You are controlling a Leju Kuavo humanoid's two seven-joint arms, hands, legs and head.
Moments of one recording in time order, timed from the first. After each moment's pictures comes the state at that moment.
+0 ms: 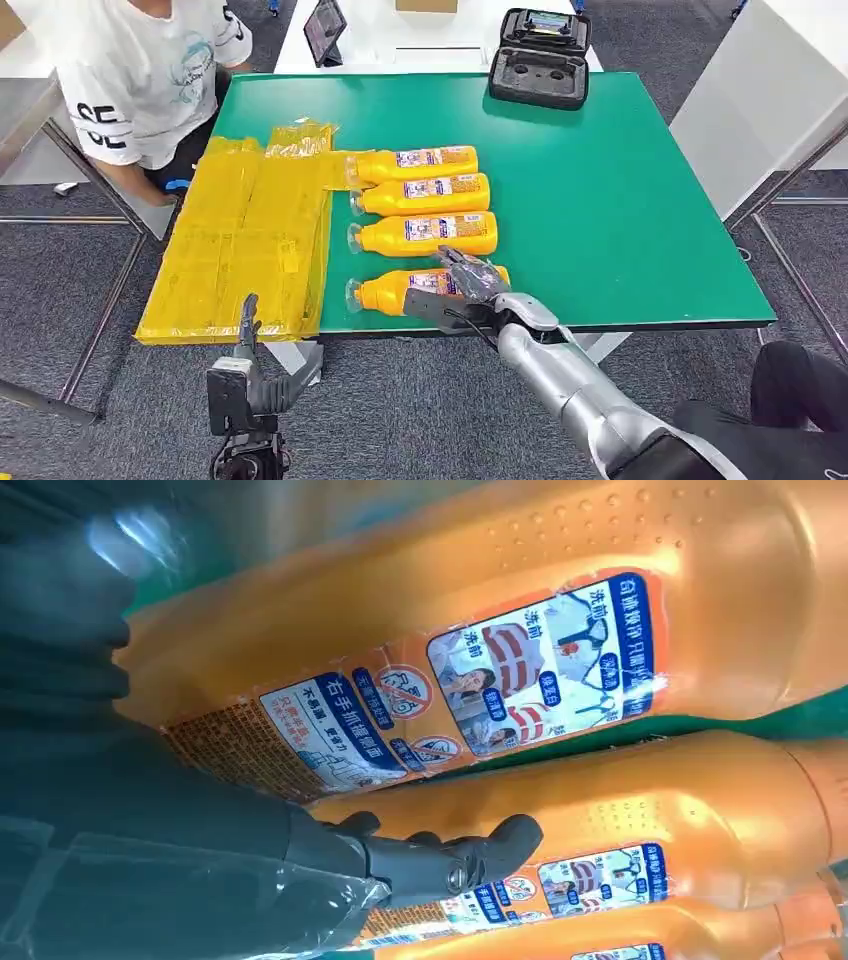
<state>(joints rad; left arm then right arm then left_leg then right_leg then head) 0.04 -0.17 -0.27 -1.24 -0.23 0.59 -0.56 -0.61 0.00 0.62 -0.68 0.59 0.02 -0.12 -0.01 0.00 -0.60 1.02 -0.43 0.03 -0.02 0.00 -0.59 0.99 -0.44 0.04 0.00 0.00</state>
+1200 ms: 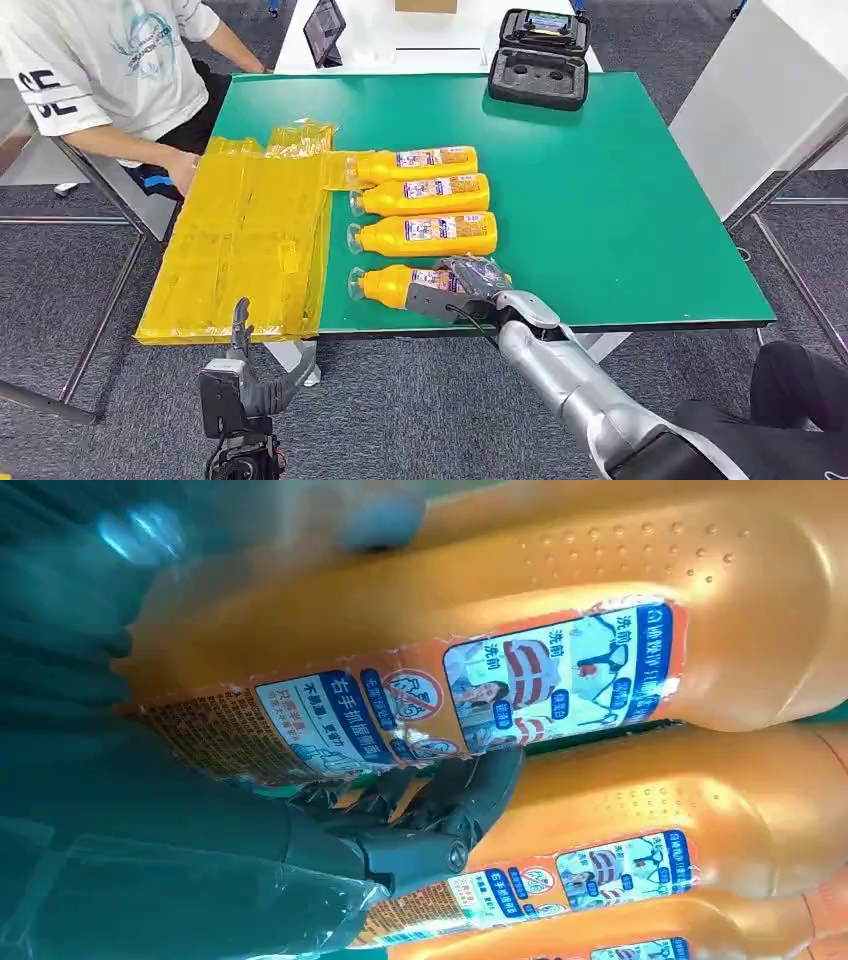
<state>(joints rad) 0.05 -0.17 -0.25 -1.24 -0.22 0.60 -0.55 -0.62 0.01 0.61 -0.66 0.61 0.04 -0.11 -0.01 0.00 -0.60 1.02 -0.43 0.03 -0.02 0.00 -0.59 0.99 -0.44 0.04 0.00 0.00</state>
